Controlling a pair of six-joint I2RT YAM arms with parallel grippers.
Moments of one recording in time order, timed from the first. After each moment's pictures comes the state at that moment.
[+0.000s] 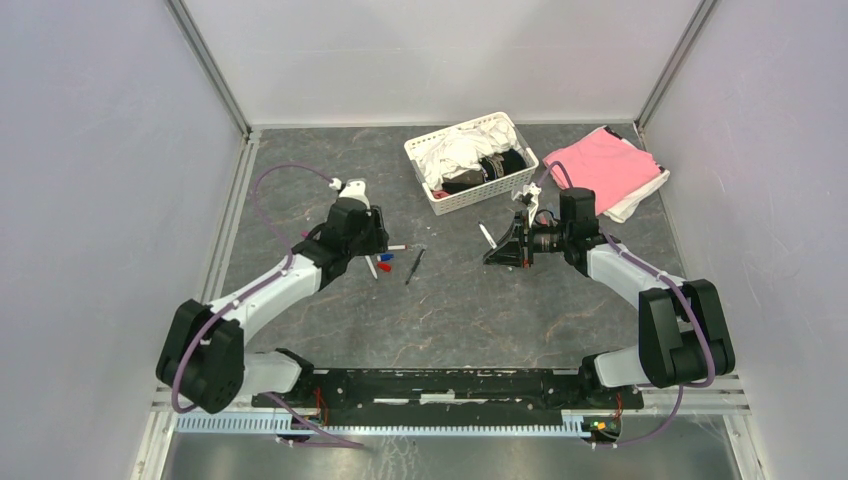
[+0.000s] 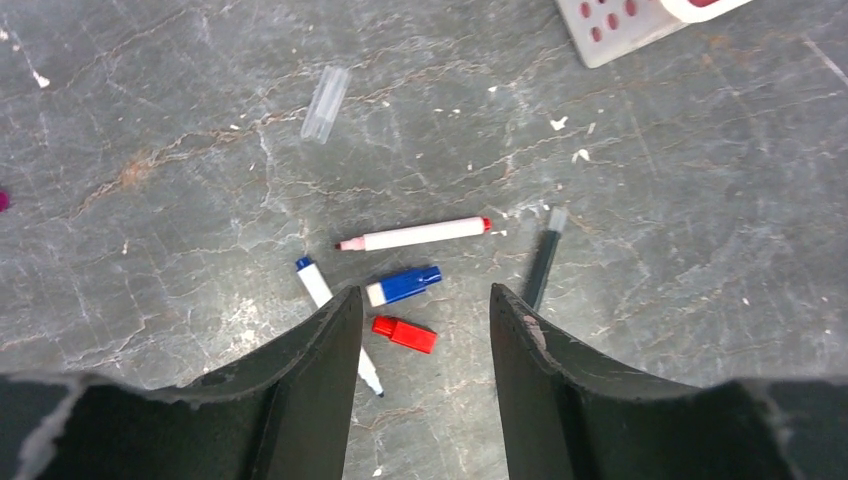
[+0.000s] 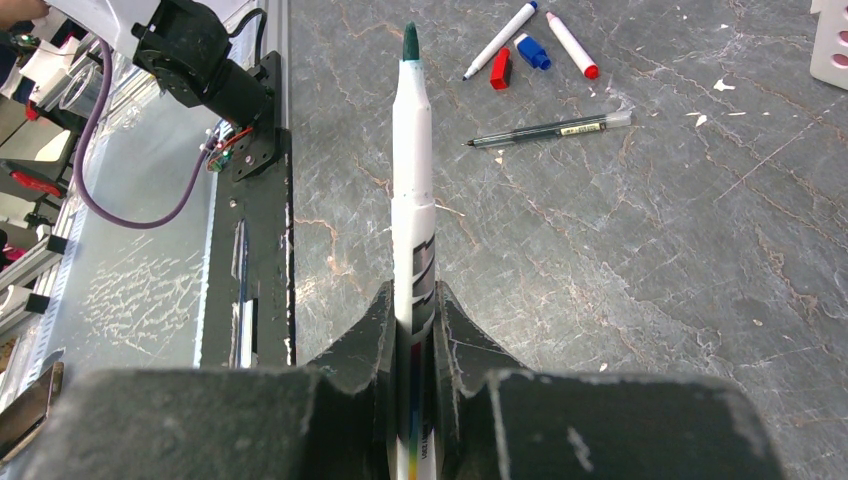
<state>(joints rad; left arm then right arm) -0.50 1.26 0.72 -0.10 -0.18 -0.43 0.19 1.40 0.68 0.09 -1.23 -0.09</state>
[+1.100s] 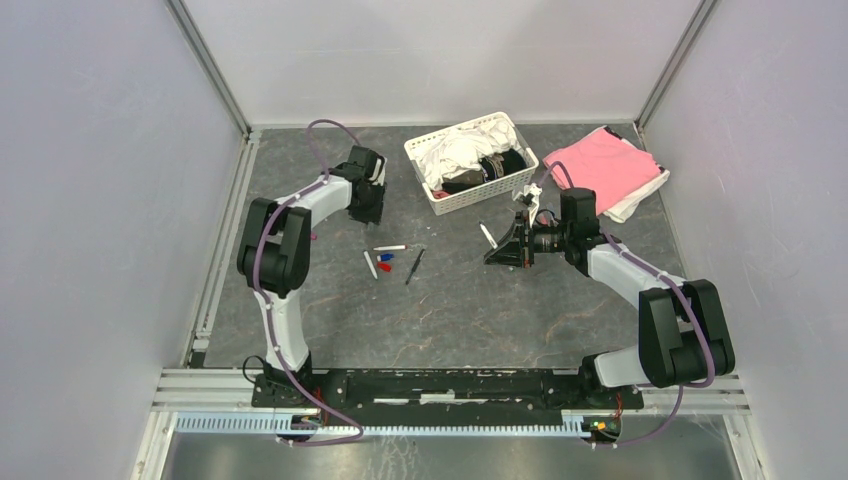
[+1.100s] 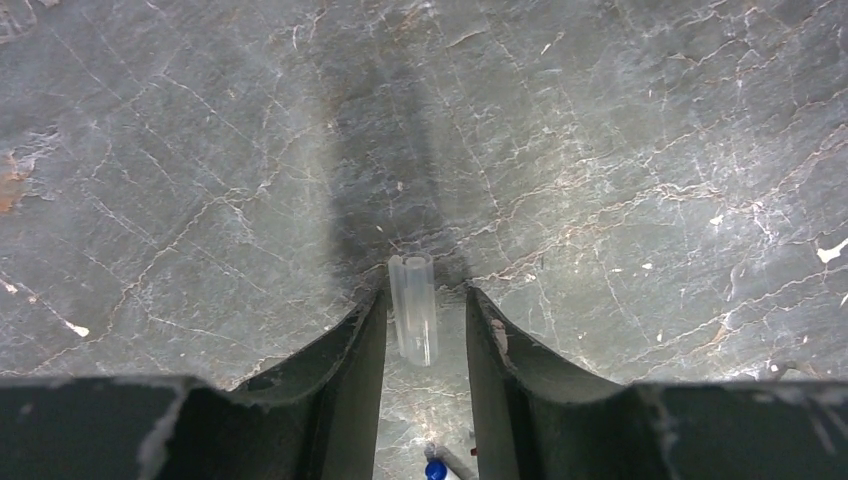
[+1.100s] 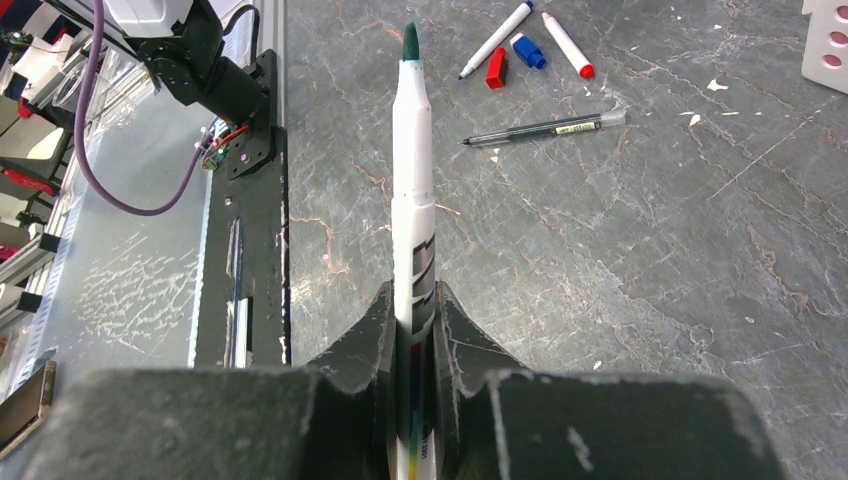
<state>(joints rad) -0.30 2.01 1.39 -0.49 -0.02 -0.09 0.18 1.40 0.68 0.08 -1.23 -0.11</state>
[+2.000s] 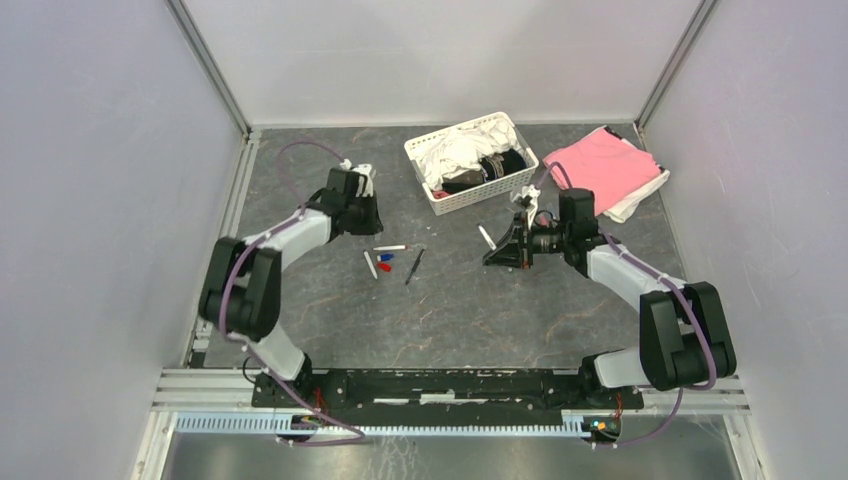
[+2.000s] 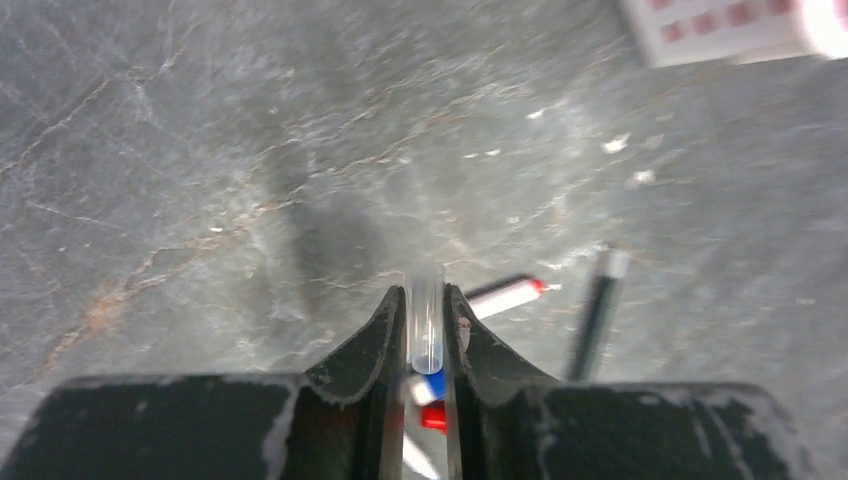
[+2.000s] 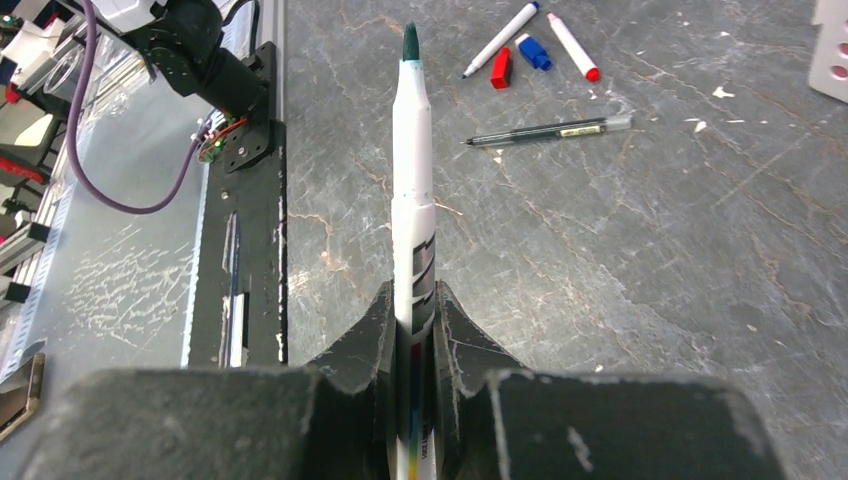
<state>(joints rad) -0.29 1.71 1.04 -0.24 0.14 -0.22 0.19 1.39 0.68 0.07 -1.23 -0.13</state>
